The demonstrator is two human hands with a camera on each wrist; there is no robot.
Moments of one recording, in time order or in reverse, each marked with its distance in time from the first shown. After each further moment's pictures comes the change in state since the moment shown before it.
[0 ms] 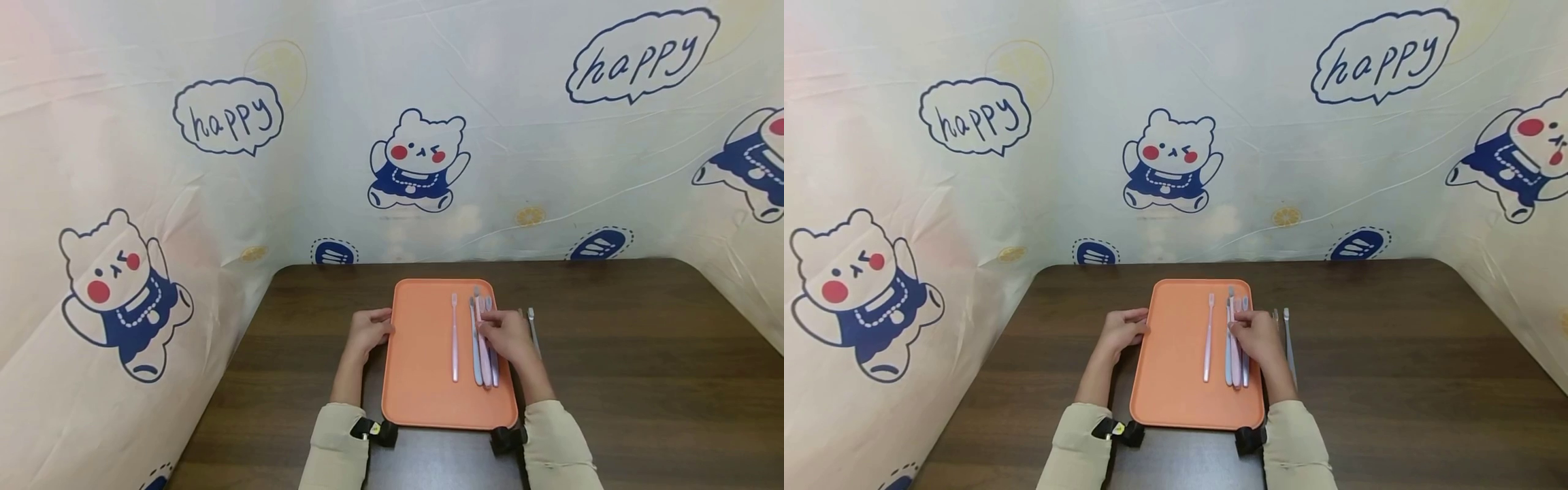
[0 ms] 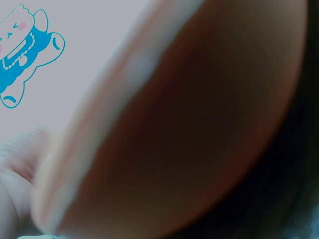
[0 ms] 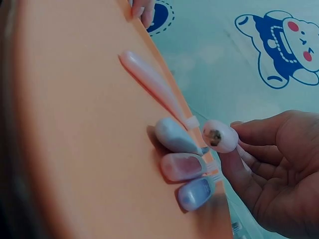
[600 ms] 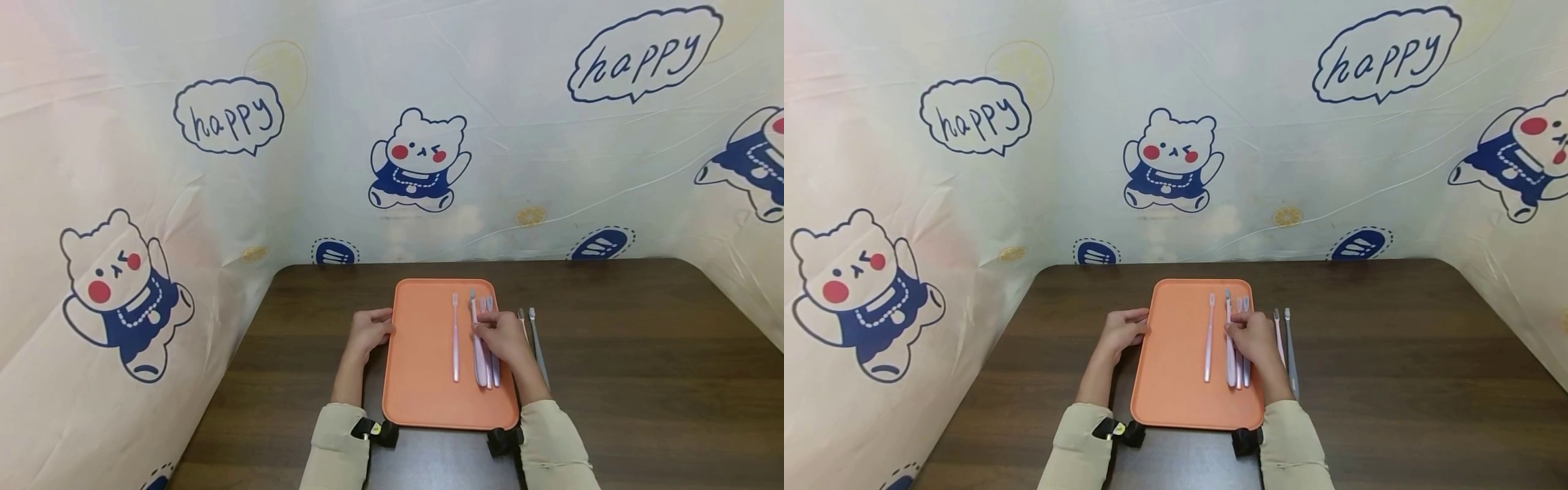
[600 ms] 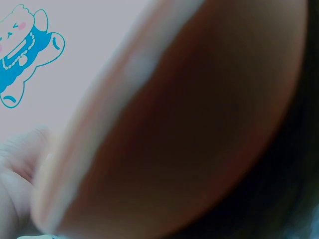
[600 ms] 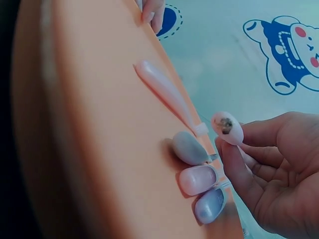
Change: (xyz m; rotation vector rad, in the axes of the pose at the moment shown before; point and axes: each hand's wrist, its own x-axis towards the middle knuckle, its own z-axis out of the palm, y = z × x) left_hand 0.028 -0.031 0.001 -0.001 0.052 -0.005; right_hand 0.002 0.000 0.011 -0.013 0.022 -0.009
